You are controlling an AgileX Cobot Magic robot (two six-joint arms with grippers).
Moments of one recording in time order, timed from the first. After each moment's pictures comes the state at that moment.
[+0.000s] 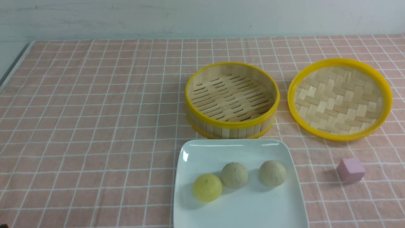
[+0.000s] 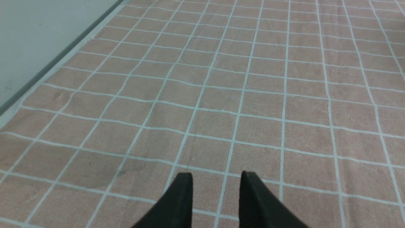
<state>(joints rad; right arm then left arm) 0.47 -0.02 -0.17 -0.17 0.54 0.14 0.11 -0.01 0.02 0.14 0.39 -0.17</state>
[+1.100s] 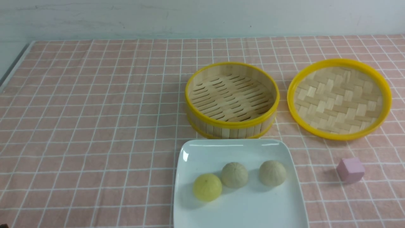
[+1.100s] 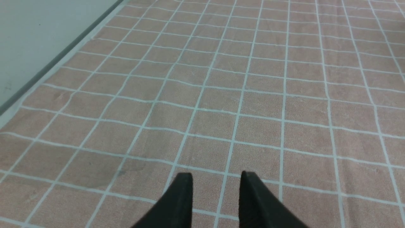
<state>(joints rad) -0.04 0.02 0.02 -0.10 0.36 0.08 0.11 -0.01 0.02 0.14 0.39 -0.17</state>
